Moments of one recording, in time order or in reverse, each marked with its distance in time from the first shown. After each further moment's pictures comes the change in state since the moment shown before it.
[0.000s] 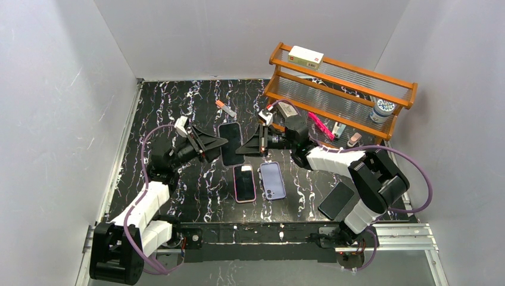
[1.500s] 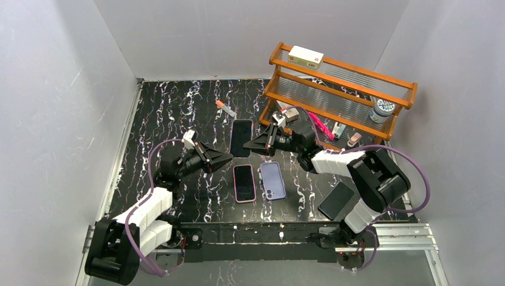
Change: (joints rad) left arm -0.093 -0.002 -0.127 -0.027 -0.113 -0.045; right arm -0.067 0.001 -0.119 0.099 0.156 0.127
